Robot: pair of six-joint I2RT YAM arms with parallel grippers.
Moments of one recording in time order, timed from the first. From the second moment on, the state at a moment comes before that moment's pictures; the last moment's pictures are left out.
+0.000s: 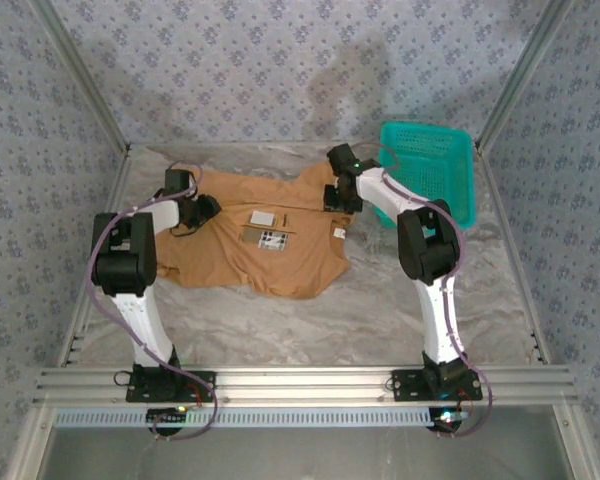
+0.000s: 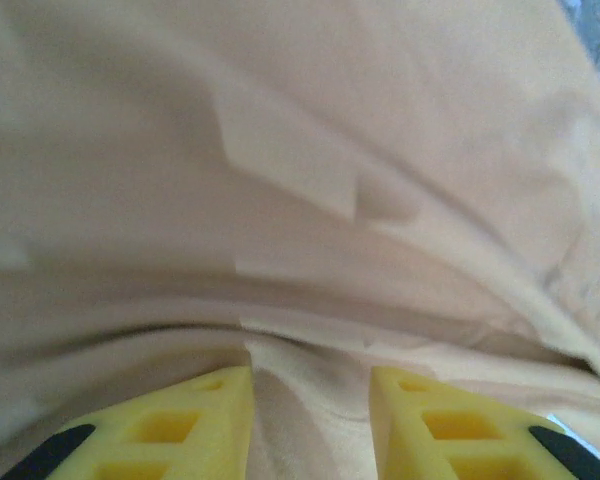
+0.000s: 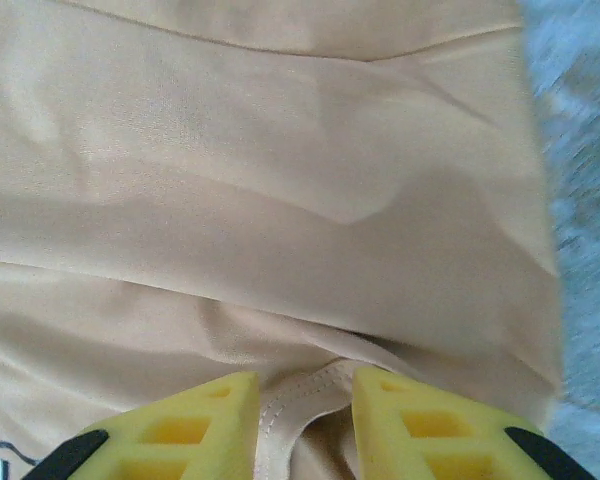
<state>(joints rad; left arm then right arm) -0.03 1.97 1.21 -0.19 0.25 -0.61 0.41 2.22 1.85 -0.80 -0.04 0.44</state>
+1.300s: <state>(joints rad) -0.55 1.35 0.49 -0.03 0.45 -0.68 0.78 1.65 1.09 -0.49 -0.15 0.69</state>
